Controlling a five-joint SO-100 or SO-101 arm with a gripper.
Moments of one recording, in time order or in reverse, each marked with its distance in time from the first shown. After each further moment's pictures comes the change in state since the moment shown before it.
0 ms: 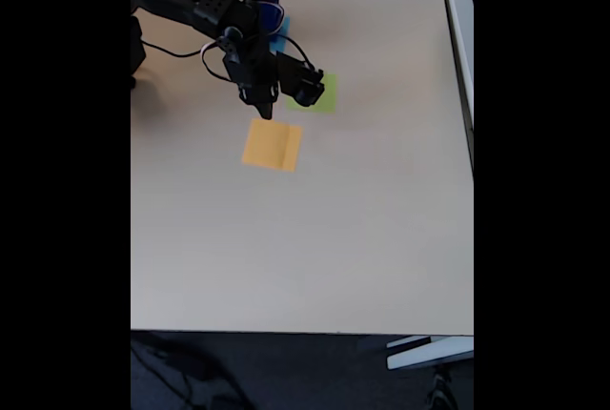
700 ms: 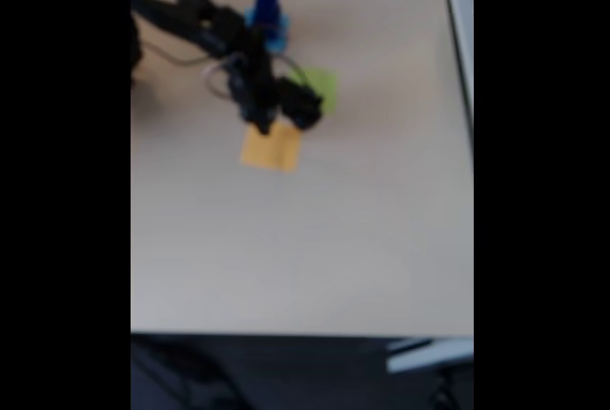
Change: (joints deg) arm 1.8 -7.9 -0.7 -4.8 4.6
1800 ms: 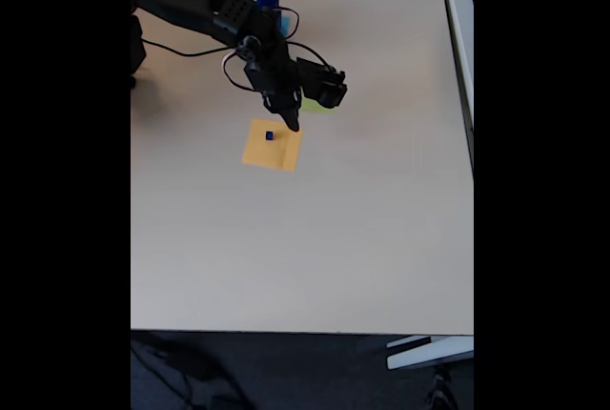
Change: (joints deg) arm -6.2 -0.4 -9.1 -2.5 -1.9
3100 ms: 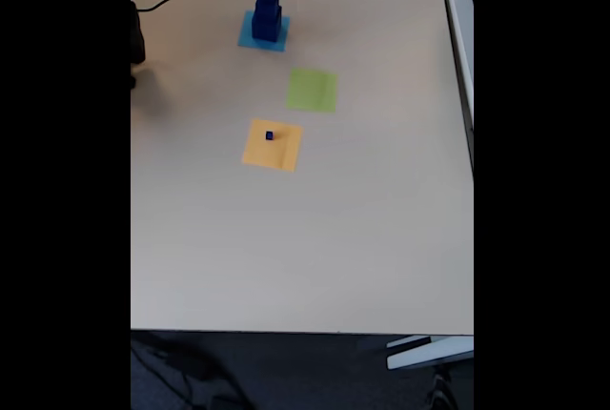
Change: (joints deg) arm -30.4 19.2 -4.6 18.6 33.4
